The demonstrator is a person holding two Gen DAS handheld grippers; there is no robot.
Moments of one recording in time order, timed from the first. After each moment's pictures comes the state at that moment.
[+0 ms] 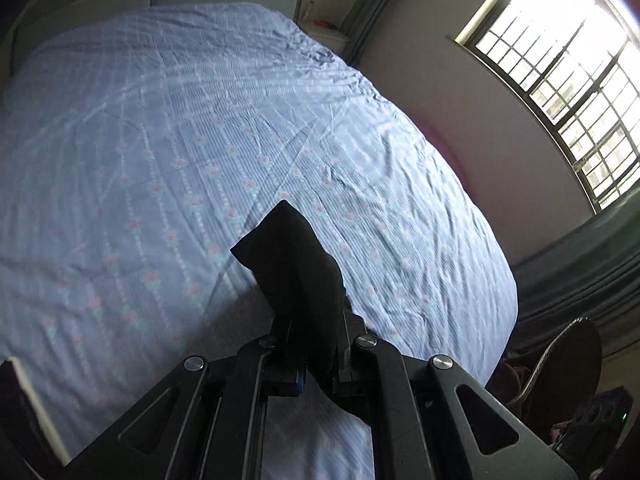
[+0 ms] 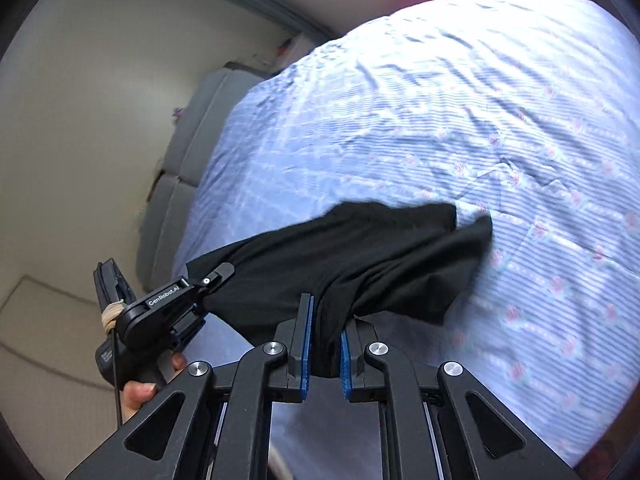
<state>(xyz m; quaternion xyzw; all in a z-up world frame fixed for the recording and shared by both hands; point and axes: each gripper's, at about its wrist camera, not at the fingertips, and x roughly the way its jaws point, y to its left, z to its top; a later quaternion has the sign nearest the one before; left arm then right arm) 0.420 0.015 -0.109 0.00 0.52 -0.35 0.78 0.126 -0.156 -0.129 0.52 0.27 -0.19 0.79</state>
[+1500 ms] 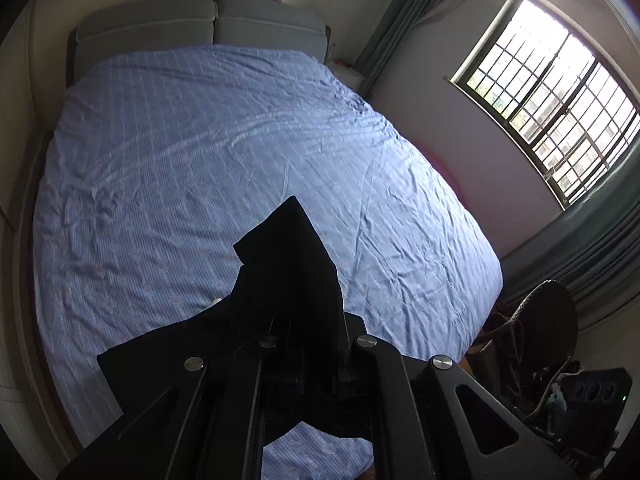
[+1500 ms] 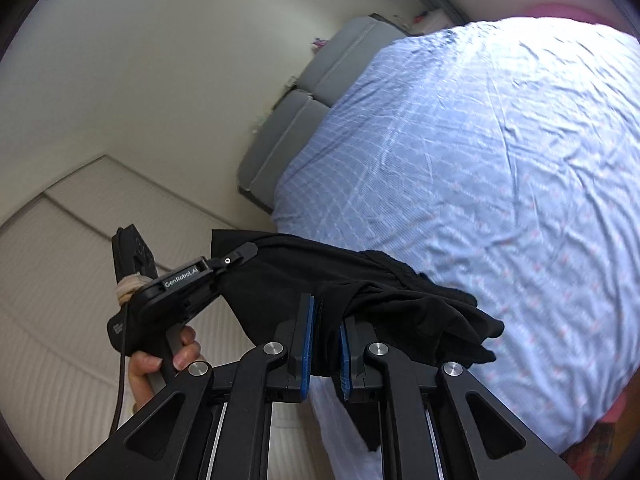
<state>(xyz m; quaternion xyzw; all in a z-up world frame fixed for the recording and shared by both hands) 0.425 0.454 0.058 -0.01 0.49 -0.37 0.79 0.146 0.284 0.022 0.46 0.27 -0.05 0.85</state>
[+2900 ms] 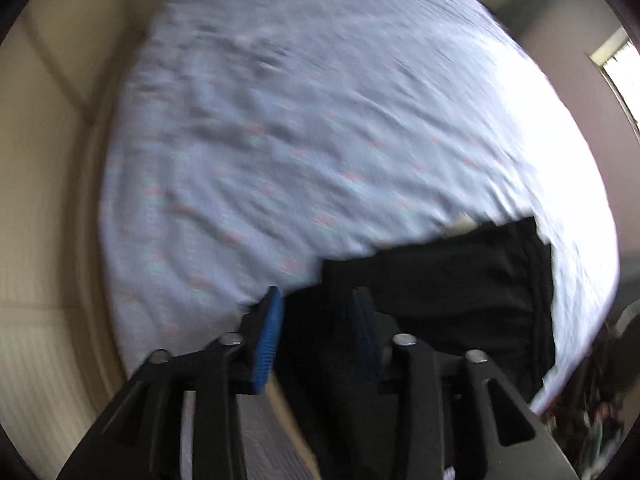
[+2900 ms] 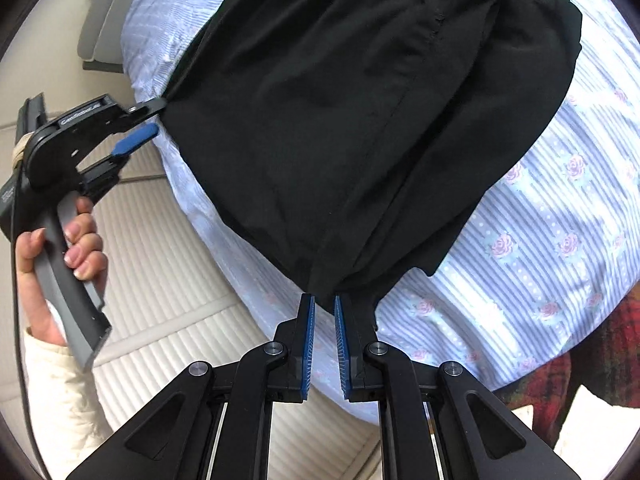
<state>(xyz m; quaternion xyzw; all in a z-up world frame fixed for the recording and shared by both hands) 0.535 0.636 -0.180 0.04 0.61 -0.13 0.78 0.261 0.486 -0.244 0.50 0.59 -0.09 0.62</state>
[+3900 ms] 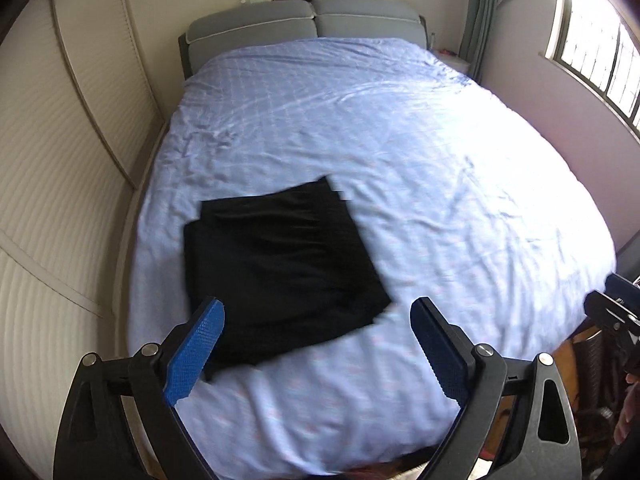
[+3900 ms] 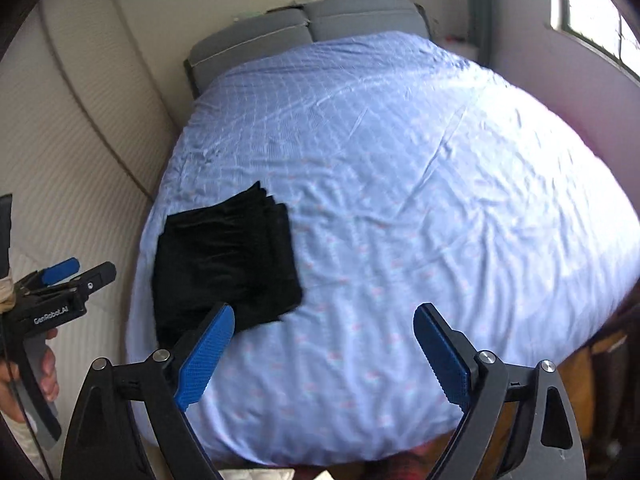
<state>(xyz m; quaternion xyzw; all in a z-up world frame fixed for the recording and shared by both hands) 0.192 0.439 -0.016 0.08 0.47 -0.13 0.87 0.110 0.230 -0.020 0.13 0.45 -0.06 0.88</state>
